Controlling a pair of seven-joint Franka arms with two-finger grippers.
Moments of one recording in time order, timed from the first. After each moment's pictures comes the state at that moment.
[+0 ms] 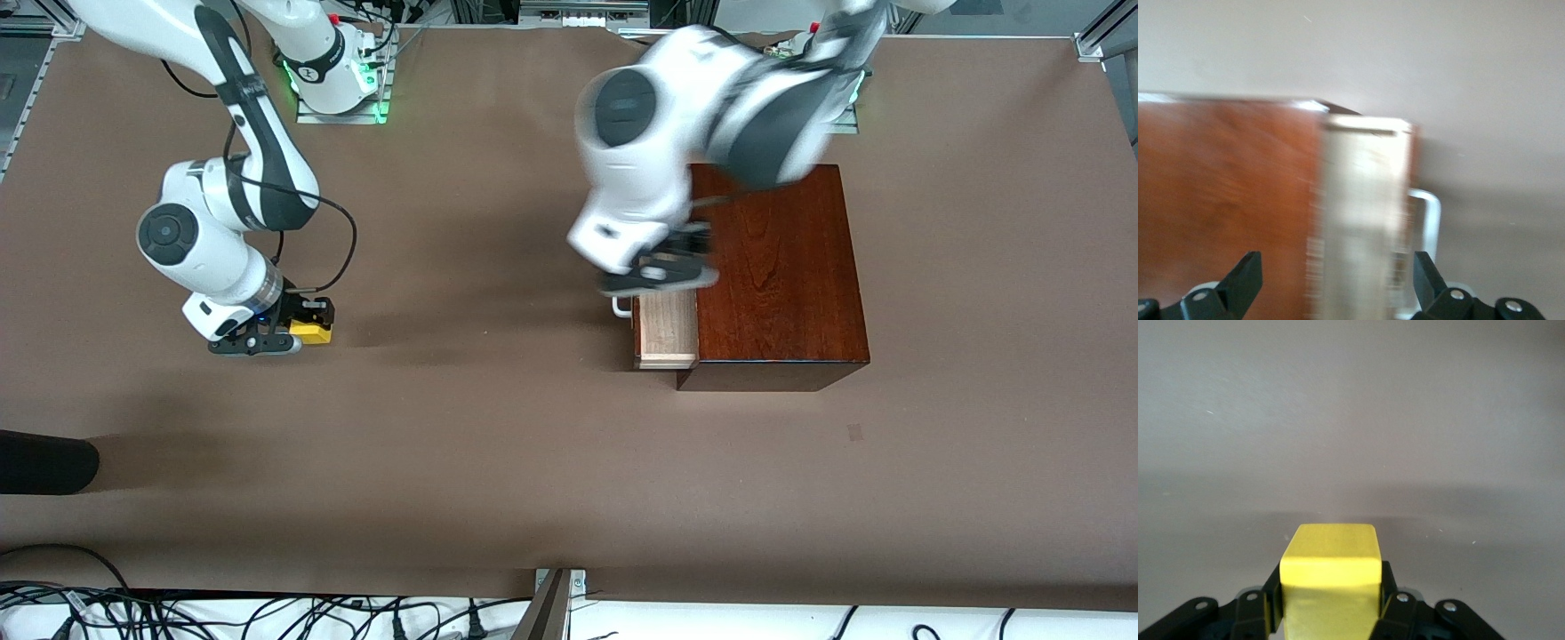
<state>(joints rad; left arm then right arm) -0.49 0.48 -0.14 -1.18 0.17 1.53 -0.69 0.13 0.29 0.01 -2.05 0.00 2.35 0.09</state>
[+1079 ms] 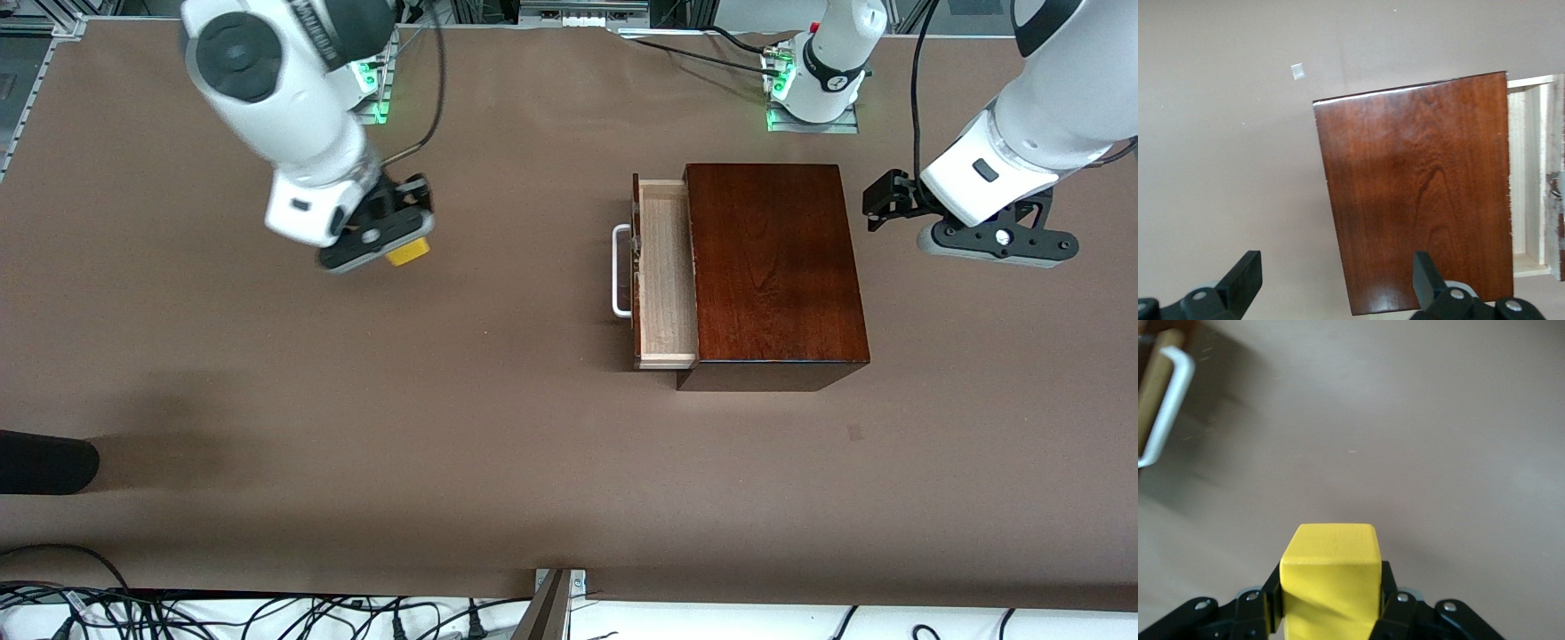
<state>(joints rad) -0.06 0.09 -0.14 -1.51 0.04 1.49 -0.08 0.26 0.20 0.33 -1.62 0.00 1.78 0.06</state>
